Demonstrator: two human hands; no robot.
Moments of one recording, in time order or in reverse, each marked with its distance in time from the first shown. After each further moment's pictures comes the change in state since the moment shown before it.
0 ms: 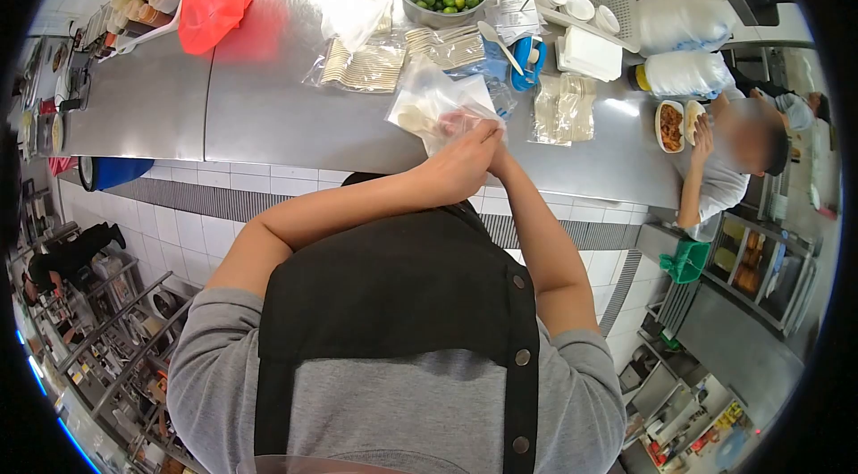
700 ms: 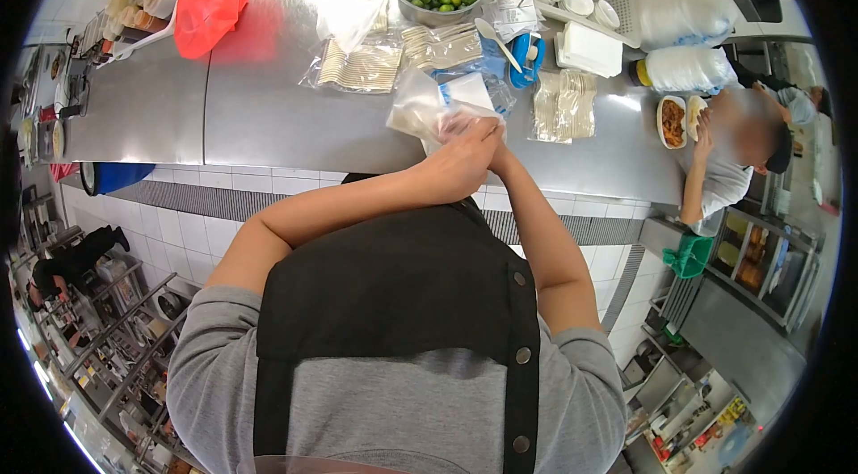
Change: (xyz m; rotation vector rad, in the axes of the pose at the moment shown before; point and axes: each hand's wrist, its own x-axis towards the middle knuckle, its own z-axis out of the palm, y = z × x) left_hand 0.007 -0.006 0.005 0.033 0.084 0.075; right_hand -0.006 -0.009 -0.010 0.009 -0.041 0.049
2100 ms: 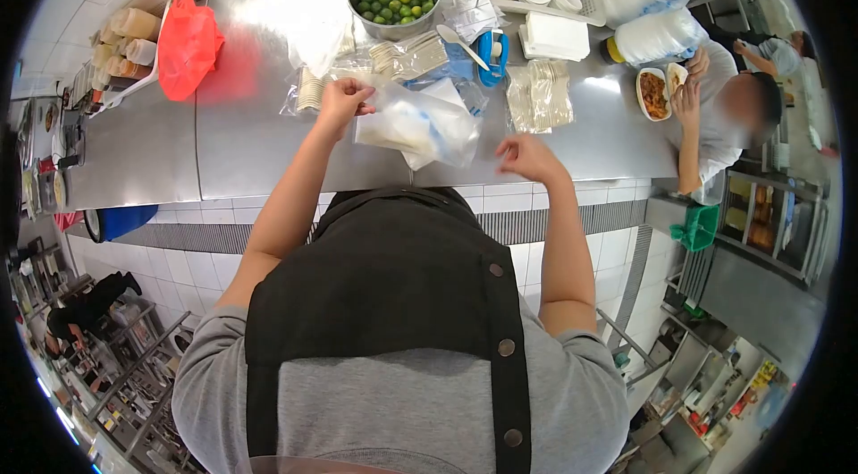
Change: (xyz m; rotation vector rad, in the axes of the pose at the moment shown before) left_hand -0.009 -0.165 -0.086 -0.713 0.392 -0.853; right_hand -0.102 -0.045 -0.080 -0.317 0.025 0.575
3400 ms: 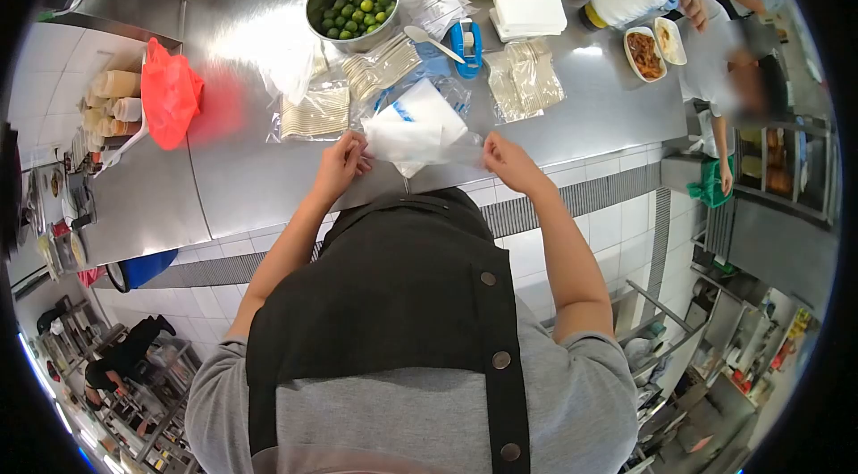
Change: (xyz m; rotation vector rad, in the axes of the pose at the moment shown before) left_hand -0.066 -0.039 -0.003 0.450 -0.286 0.298; right_hand -0.005 0.016 0.059 0.315 0.305 -0.137
